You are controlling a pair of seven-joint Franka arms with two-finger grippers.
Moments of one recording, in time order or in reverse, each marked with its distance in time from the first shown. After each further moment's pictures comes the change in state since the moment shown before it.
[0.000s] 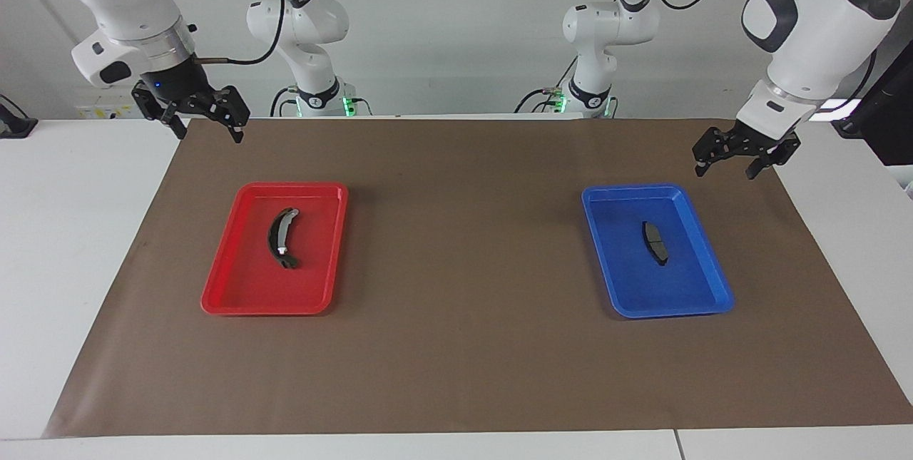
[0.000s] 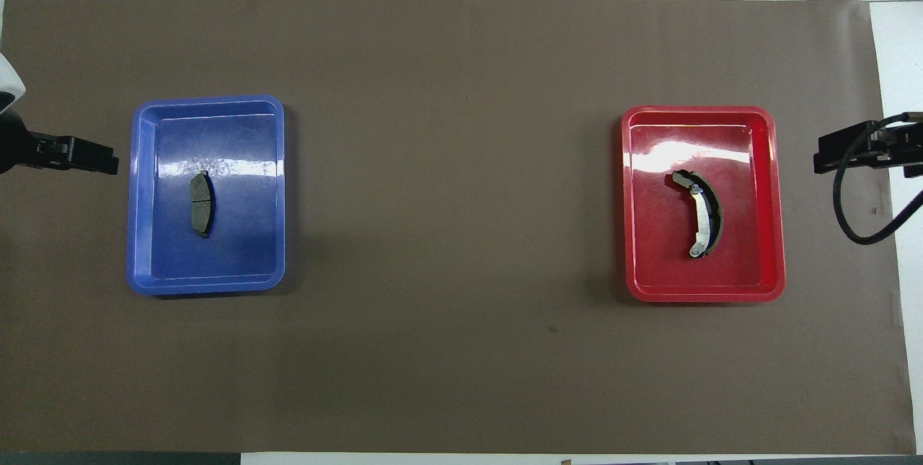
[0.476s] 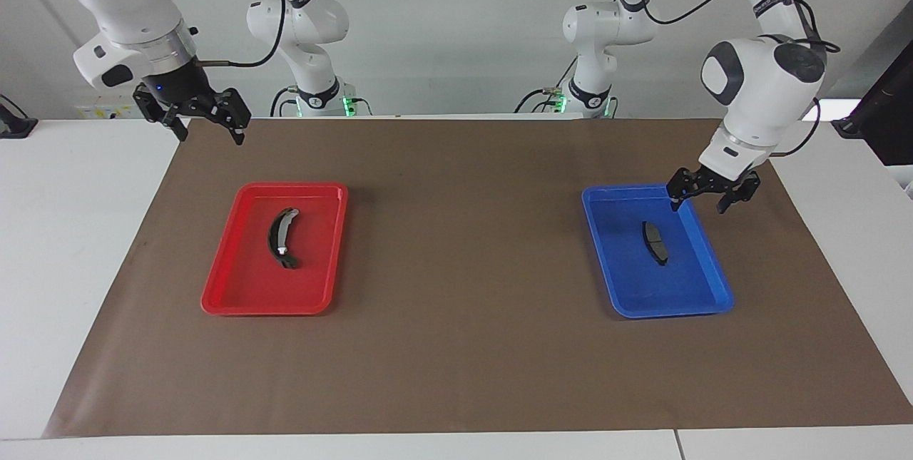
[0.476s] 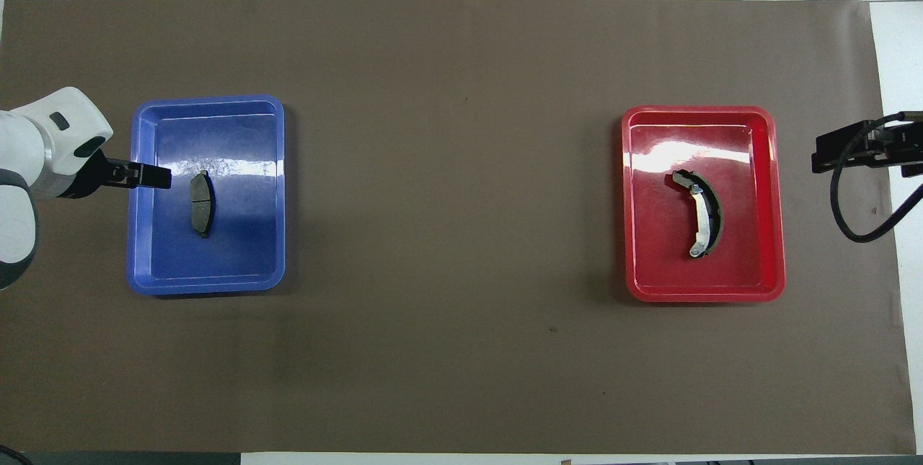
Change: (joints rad) left arm -0.003 0.017 -0.002 -0.277 0.000 0.340 0.000; right arm -0.001 0.003 0.000 0.000 0.000 0.000 0.000
